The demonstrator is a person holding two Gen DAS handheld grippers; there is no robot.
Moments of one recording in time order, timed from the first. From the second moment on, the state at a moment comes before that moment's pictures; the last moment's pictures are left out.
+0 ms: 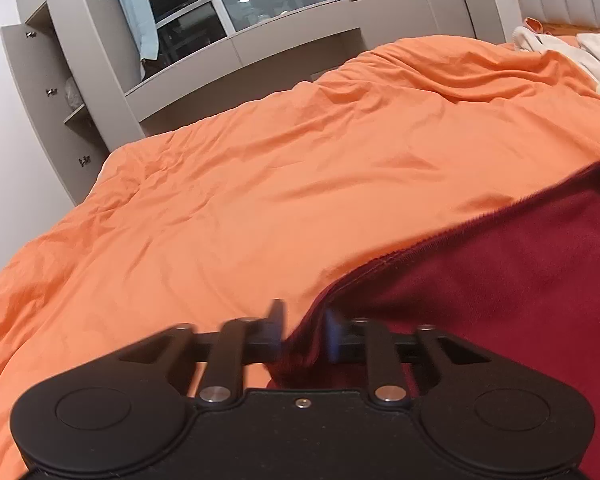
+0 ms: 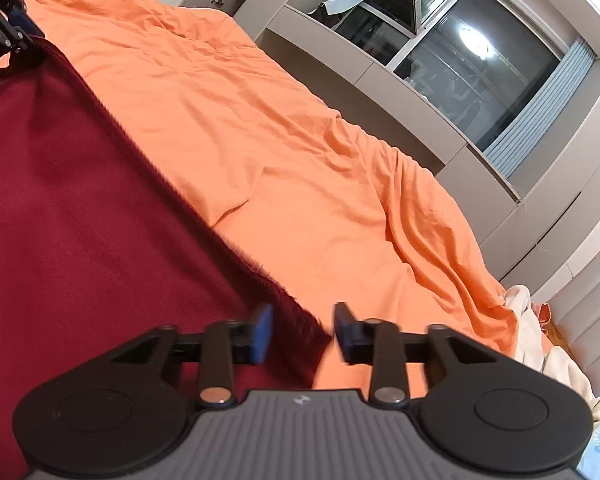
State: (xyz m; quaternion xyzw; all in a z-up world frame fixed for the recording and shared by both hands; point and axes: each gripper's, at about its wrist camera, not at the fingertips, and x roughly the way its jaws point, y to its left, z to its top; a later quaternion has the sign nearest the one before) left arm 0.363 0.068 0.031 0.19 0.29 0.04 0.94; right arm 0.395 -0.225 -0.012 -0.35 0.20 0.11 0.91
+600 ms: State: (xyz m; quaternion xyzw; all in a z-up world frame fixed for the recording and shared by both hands) left arm 0.322 0.177 0.051 -0.06 0.31 0.03 0.95; right arm 0.364 -0.226 0.005 -0.36 0.17 0.11 0.91
